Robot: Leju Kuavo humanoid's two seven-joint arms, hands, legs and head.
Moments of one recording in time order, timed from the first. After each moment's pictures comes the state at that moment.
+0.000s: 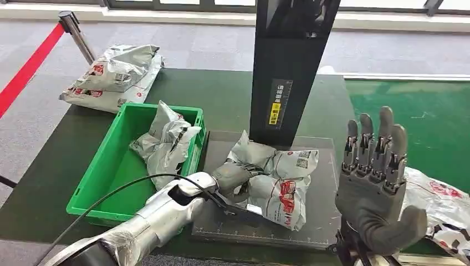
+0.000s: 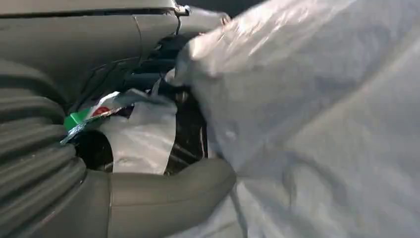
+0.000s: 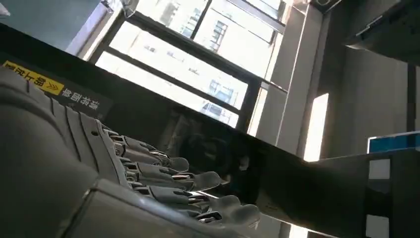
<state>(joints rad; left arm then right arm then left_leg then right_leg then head) -0.66 -0.17 -0.80 -0.73 -0.97 -0.18 -0.33 0.03 0.06 0.24 -2.05 0.29 -0.05 -0.67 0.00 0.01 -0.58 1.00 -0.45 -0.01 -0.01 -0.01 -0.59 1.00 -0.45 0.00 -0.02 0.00</state>
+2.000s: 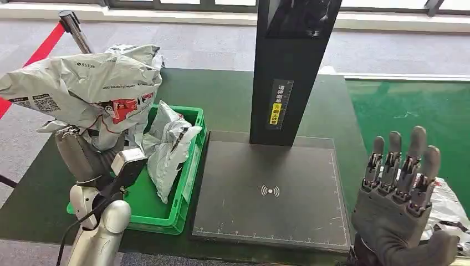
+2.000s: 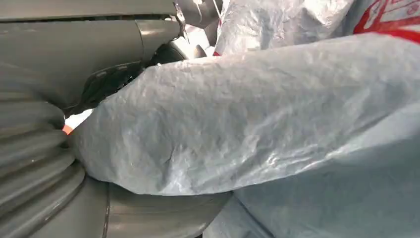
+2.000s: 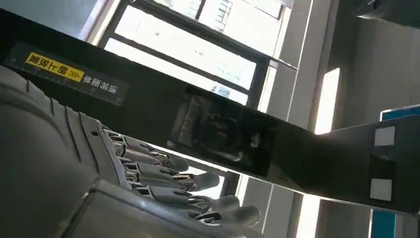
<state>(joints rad) -0.17 -0.06 -0.09 -1.68 -0.96 0.66 -0.18 0.15 0.07 0.19 -2.13 0.28 -0.10 -0.70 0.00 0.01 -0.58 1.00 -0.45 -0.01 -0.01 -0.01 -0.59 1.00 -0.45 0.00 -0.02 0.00</state>
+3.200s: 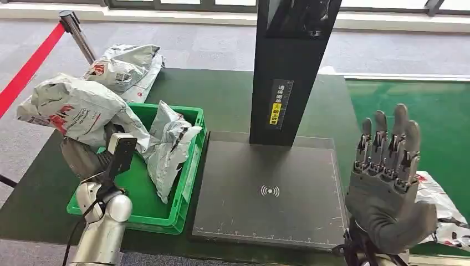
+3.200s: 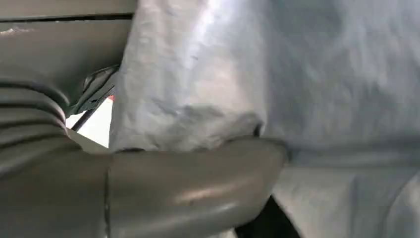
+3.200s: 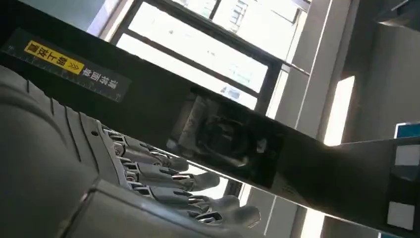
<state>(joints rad) -0.24 -0.12 0.08 -1.40 -0.96 0.69 -0.06 0.05 0.07 0.20 -2.08 0.34 -0.10 -0.60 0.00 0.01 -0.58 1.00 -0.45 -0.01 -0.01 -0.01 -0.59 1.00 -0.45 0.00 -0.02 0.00</state>
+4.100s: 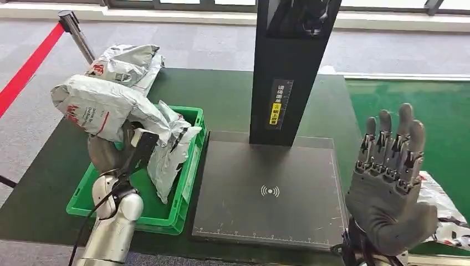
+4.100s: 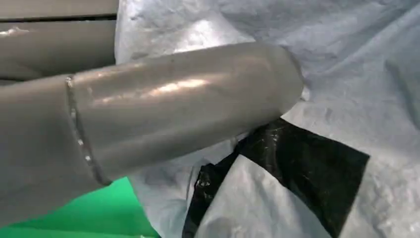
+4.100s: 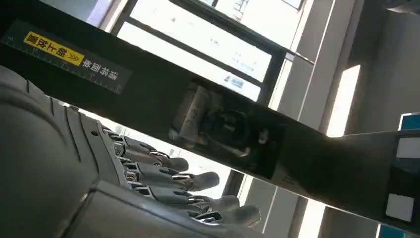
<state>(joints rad) -0.26 -0.13 0.01 -1.37 -1.07 0.50 0.07 0.06 0.08 0.22 -2.10 0.39 -0.14 -0.59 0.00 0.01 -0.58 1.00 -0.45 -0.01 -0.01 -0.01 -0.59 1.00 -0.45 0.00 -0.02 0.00</state>
